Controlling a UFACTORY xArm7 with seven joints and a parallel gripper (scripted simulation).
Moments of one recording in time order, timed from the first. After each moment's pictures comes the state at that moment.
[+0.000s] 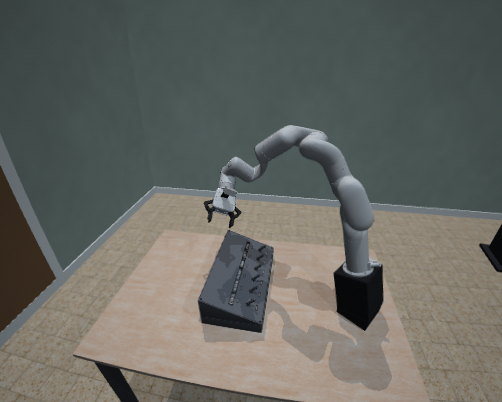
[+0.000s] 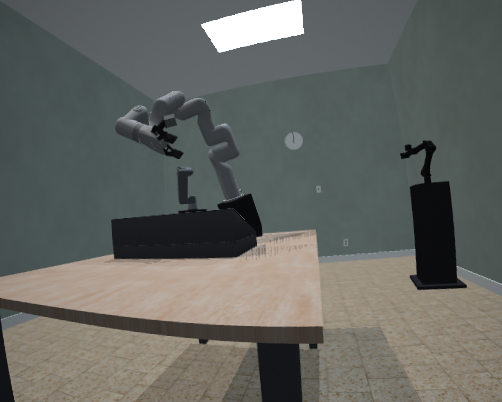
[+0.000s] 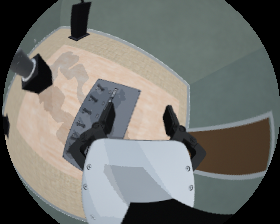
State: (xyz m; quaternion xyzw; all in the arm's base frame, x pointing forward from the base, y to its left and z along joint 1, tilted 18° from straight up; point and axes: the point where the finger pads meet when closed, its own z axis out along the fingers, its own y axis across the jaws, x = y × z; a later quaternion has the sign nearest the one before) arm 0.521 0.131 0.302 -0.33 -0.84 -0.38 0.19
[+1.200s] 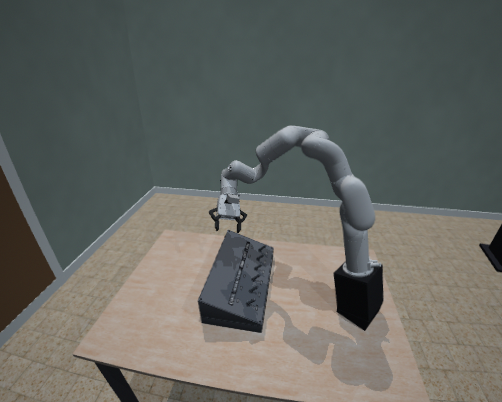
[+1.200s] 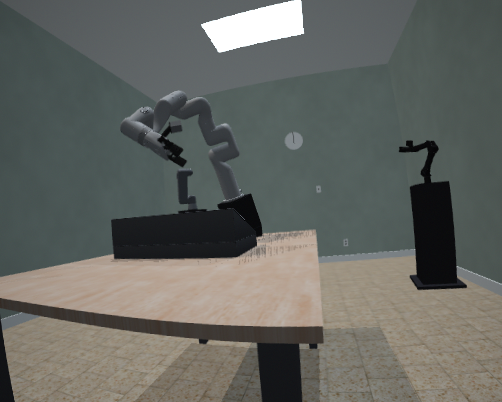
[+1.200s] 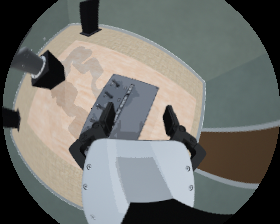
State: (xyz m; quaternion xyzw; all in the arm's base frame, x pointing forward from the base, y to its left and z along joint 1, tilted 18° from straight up) arm 0.499 0.121 0.265 -0.36 -0.86 -0.30 0.19
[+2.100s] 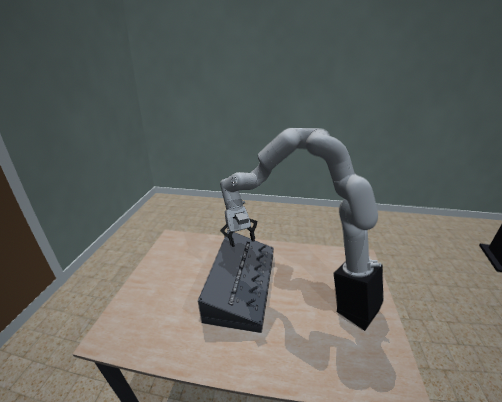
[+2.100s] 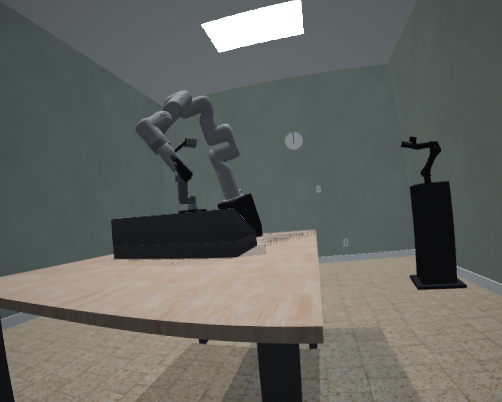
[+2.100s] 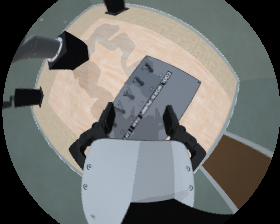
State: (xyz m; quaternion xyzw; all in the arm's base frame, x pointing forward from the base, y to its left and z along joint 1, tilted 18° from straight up) arm 0.459 0.092 0.188 -0.40 -0.90 -0.11 0.15
